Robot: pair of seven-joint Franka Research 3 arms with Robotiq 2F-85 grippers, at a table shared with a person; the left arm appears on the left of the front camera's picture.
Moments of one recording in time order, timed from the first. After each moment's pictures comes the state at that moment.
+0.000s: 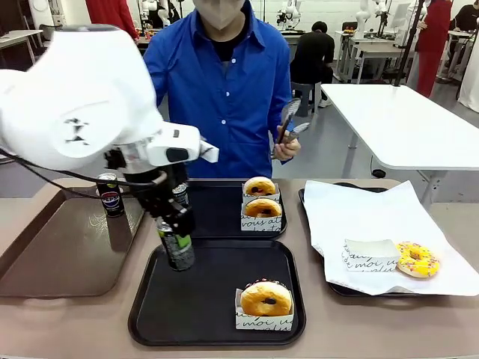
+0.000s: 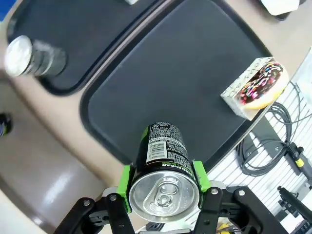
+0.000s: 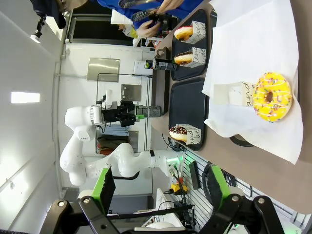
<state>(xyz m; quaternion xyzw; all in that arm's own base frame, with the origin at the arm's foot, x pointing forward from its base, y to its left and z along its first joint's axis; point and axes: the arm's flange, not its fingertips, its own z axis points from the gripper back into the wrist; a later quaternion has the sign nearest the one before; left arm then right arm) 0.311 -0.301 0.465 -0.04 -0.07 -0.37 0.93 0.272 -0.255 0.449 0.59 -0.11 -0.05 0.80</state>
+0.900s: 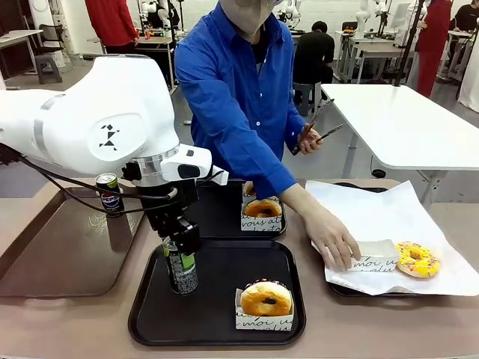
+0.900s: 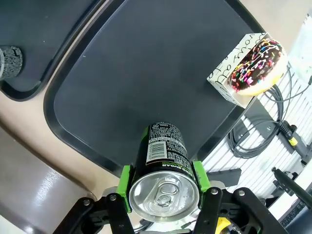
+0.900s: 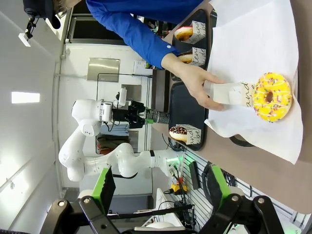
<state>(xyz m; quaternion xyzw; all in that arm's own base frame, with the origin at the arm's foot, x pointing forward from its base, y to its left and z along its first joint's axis) 0.320 -0.311 0.429 -0.06 0.00 -0.40 0.91 0.272 -0.255 0.449 0.59 -0.11 -0.05 0.80</state>
